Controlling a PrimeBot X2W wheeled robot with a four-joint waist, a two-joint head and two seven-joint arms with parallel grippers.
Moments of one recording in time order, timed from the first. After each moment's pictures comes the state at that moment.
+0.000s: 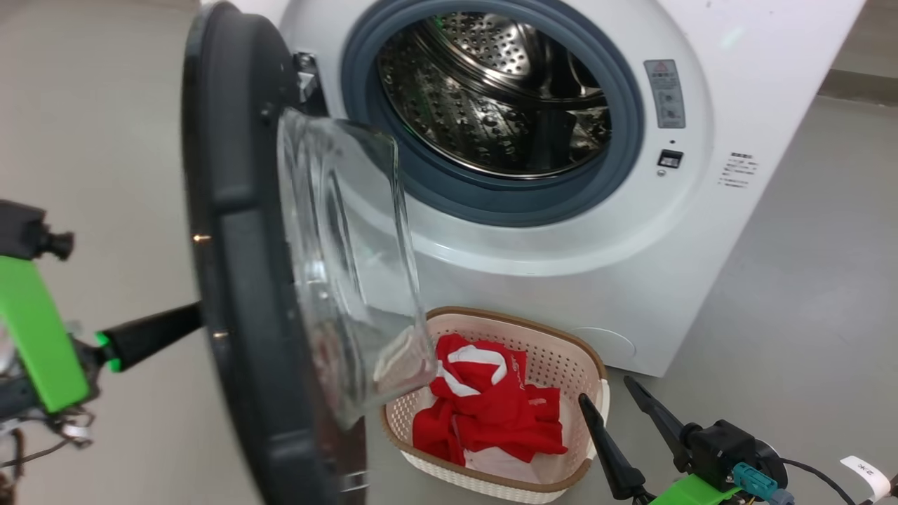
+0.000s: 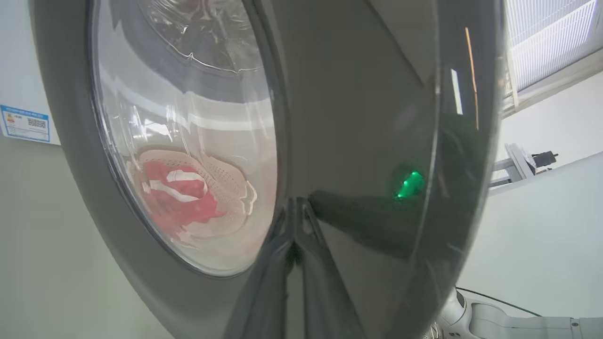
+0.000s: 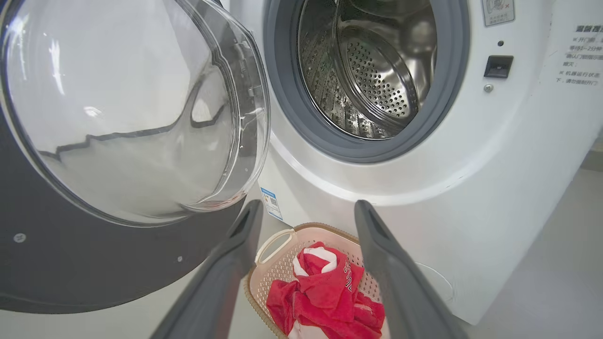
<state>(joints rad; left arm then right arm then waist) -0.47 0.58 -0.07 0.10 -1.54 -0.12 0.99 -0.02 -0.06 0.24 0.32 0.29 0.12 -0.26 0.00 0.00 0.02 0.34</state>
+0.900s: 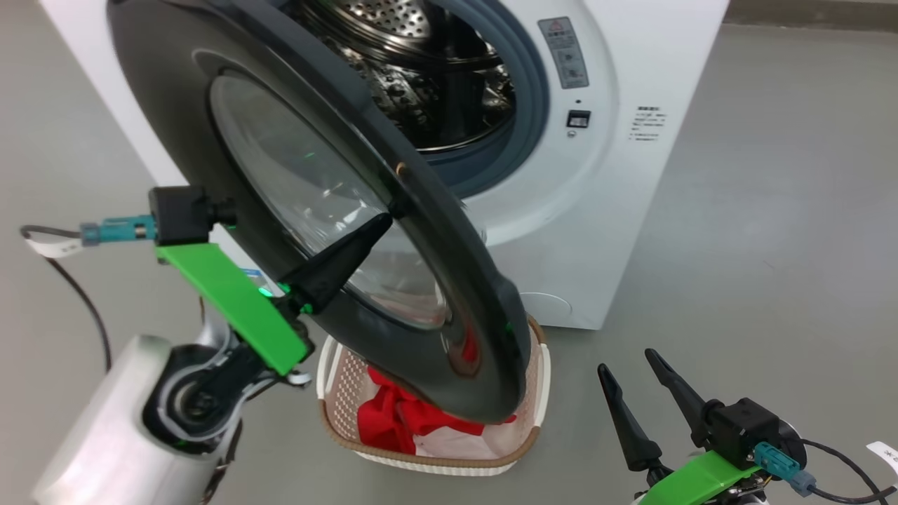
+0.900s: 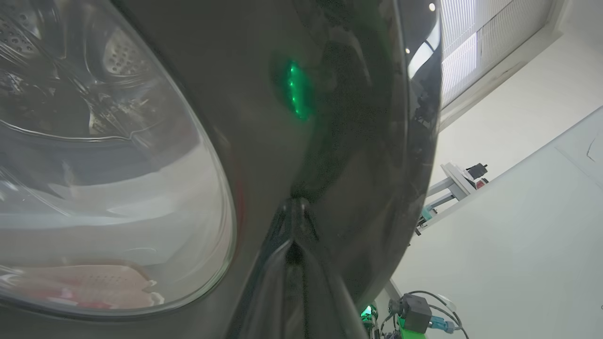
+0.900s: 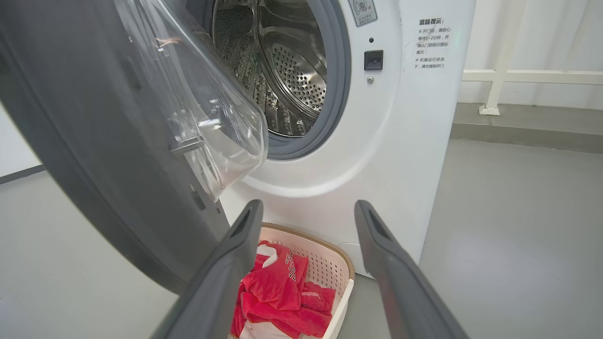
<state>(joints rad) -0.61 0.31 -0.41 0.14 -1.36 -0.12 0.35 -0.05 -0.05 0.18 0.30 0.28 0.12 -0.26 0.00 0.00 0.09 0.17</state>
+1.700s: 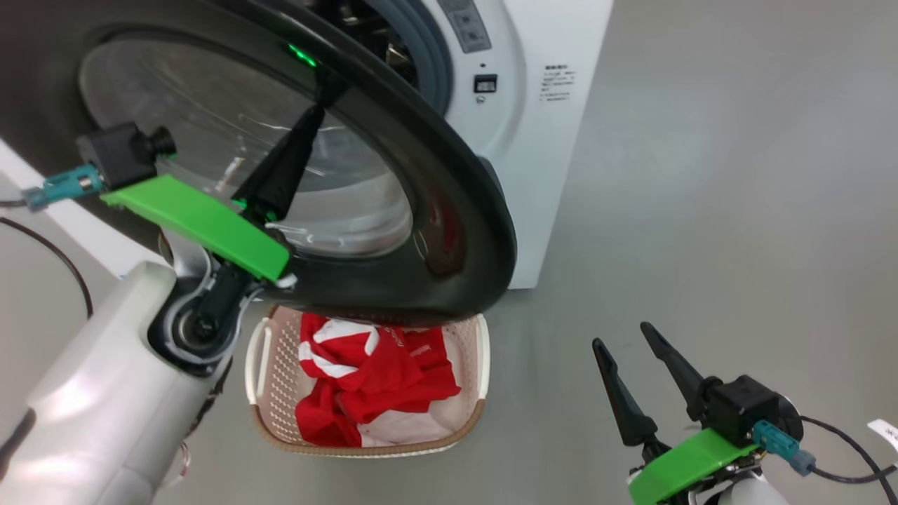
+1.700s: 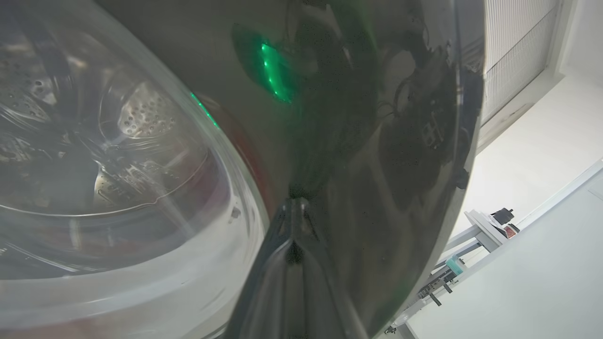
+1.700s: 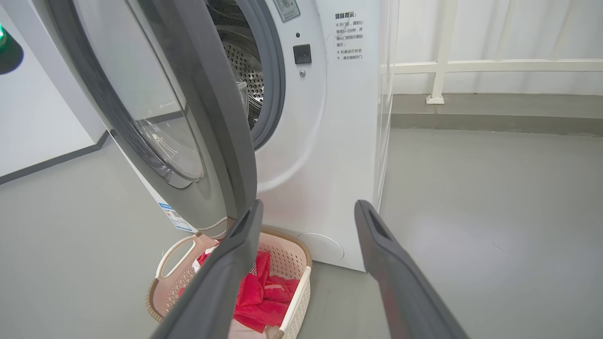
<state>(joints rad) -0.85 0.34 -0.59 0.41 -1.40 -0.12 -0.07 -0.09 -0.05 0.18 0.28 0.28 0.12 -0.26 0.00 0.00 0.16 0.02</state>
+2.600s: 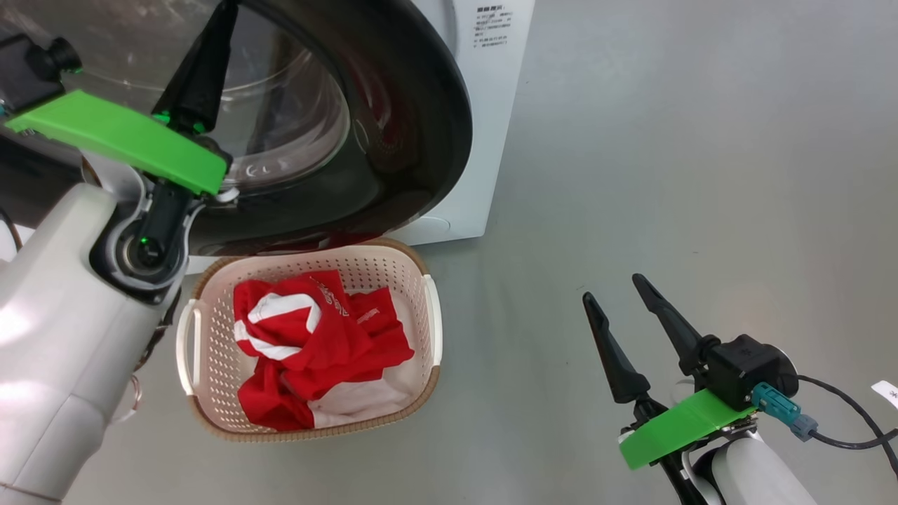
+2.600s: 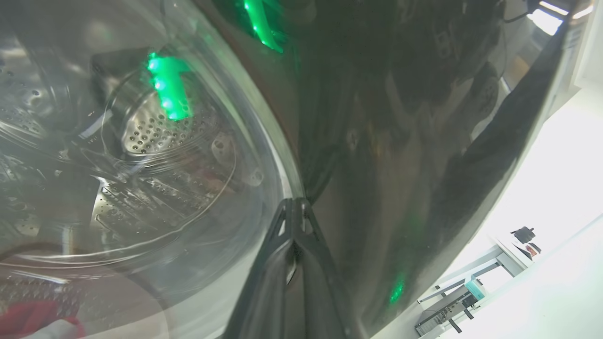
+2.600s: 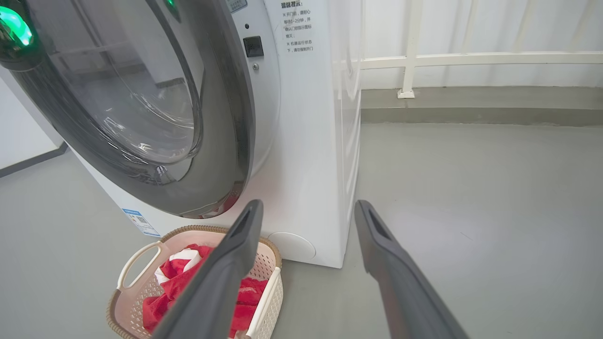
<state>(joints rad) -1.07 0.40 -0.69 0.56 -1.48 -0.12 -0.21 -0.19 -0.05 0.20 0.26 0.28 0.12 -0.26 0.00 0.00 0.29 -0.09</state>
